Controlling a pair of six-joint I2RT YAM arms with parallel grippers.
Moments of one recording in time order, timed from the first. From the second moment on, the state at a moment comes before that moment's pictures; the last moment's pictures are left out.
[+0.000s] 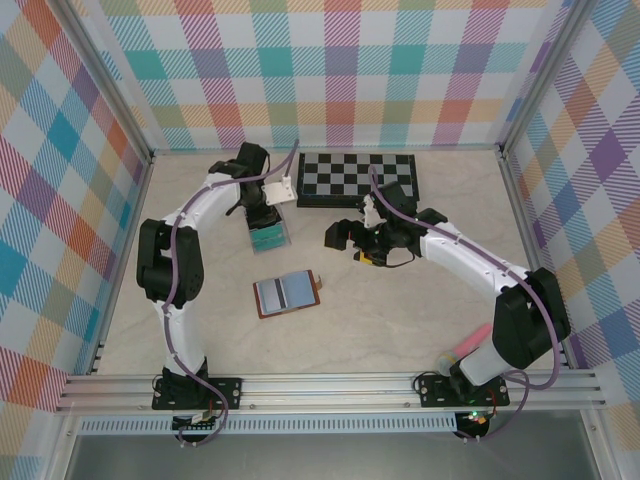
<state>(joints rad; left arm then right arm) -0.27 1.99 1.68 -0.85 0.07 0.96 0.56 1.52 1.16 -0.58 -0.51 0.73</state>
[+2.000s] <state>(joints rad) -0.26 1.05 0.57 -0.55 0.25 -0.88 0.90 2.07 1.50 -0.56 -0.46 0.74</state>
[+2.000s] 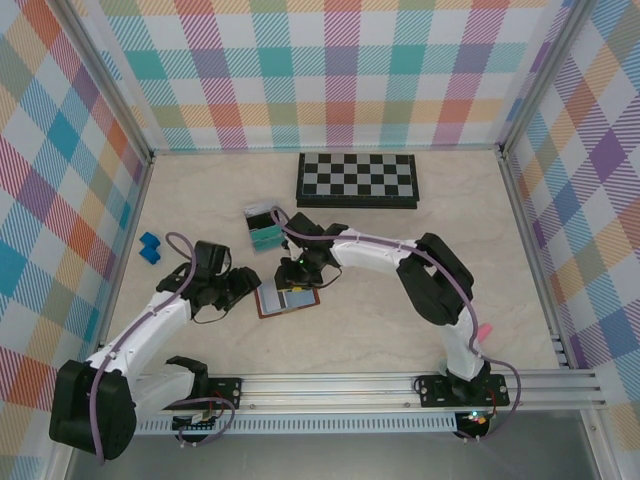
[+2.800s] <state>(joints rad) -0.26 1.37 0.57 -0.32 0.42 -0.89 0.85 2.15 1.53 -0.55 -0.50 0.73</state>
